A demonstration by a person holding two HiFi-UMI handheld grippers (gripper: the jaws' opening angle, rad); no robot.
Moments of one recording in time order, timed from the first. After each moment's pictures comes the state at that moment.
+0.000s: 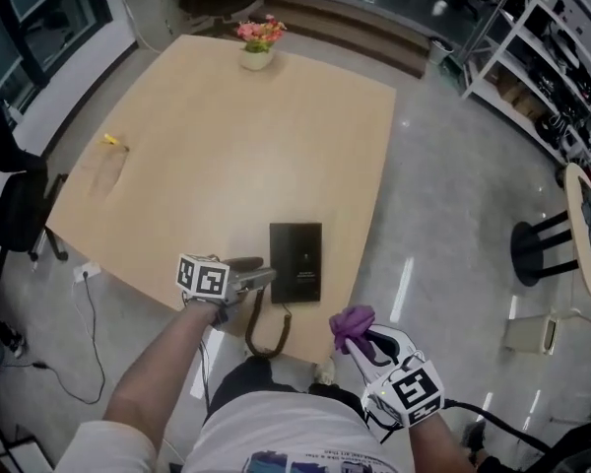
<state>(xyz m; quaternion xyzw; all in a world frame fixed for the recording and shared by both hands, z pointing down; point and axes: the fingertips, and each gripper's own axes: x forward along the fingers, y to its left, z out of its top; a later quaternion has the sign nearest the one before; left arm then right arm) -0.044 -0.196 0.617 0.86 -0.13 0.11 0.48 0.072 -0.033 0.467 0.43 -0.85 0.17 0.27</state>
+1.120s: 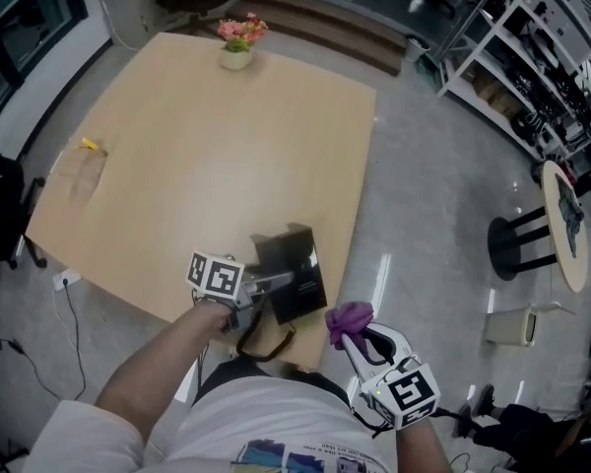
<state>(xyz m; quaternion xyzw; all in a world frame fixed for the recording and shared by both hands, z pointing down) 0.026 -0.180 0.568 0.84 -0.02 0.09 0.53 0.080 -0.050 0.444 0.50 -0.81 0.17 0.26</state>
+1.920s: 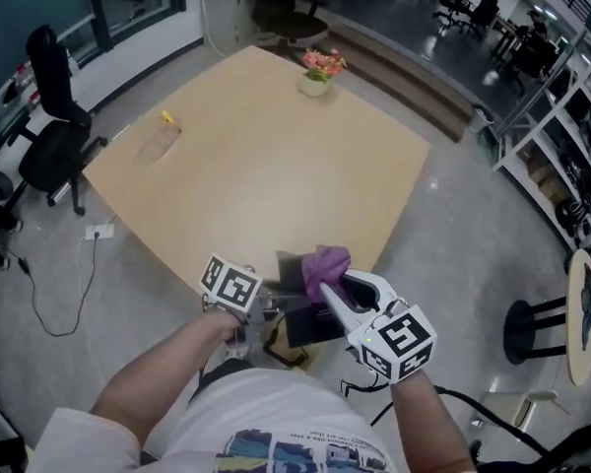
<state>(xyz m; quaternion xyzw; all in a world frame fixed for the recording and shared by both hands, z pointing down) 0.023 -0.132 0.504 0.85 -0.07 0.04 0.52 0.020 -0.142 0.391 0.31 -0.93 0.07 0.19</state>
